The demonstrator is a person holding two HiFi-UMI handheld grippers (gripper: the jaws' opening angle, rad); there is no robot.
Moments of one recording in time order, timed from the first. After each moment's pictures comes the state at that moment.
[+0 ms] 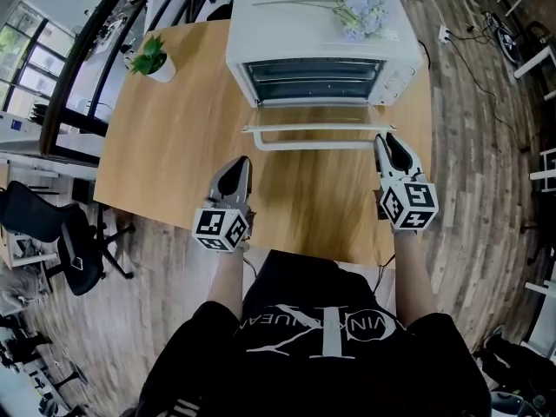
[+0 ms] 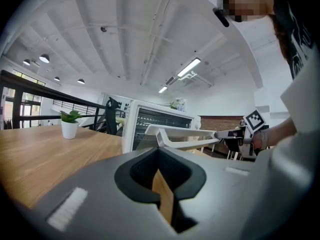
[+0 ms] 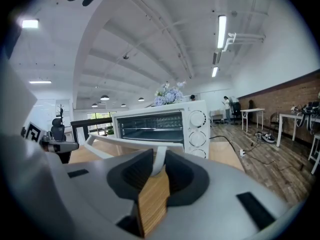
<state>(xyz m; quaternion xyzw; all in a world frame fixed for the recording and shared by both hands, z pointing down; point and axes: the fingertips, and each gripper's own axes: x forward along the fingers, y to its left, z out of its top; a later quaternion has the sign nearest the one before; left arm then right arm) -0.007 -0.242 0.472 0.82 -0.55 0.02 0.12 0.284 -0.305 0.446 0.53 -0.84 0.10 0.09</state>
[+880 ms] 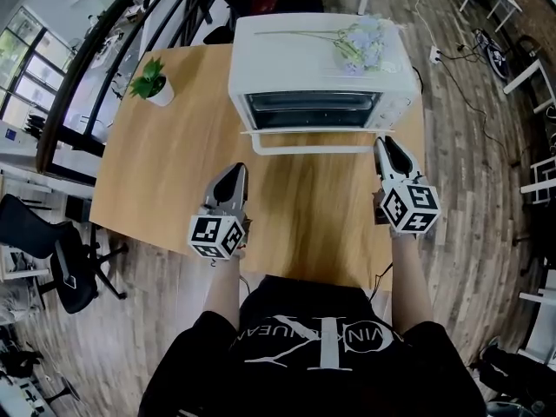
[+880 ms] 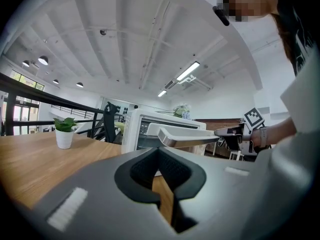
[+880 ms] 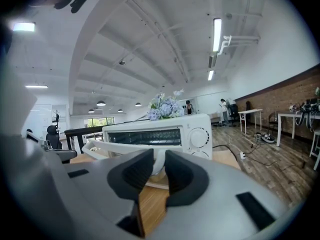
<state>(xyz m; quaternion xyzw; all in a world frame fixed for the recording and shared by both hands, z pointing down) -0.017 -0.289 0.443 0.83 -0.55 0.00 0.10 0.281 -0.355 0.403 0.54 -0.83 0.10 0.05</state>
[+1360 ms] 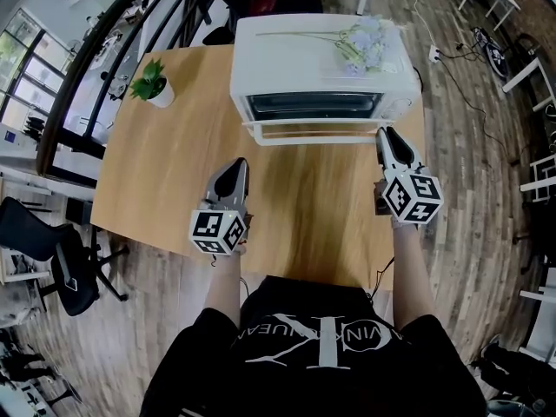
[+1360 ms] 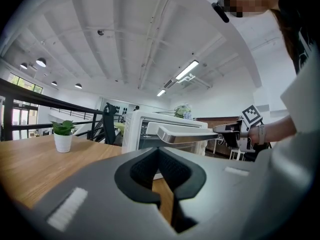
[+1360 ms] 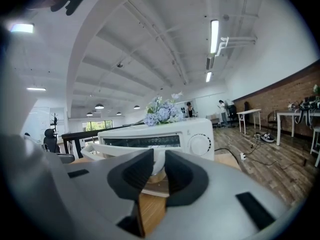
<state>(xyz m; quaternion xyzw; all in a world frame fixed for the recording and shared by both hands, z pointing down) -0.020 -0.301 0.438 0.83 -0.55 0.01 0.09 0.279 -0.373 0.393 0.55 -0.83 0.10 0.04</state>
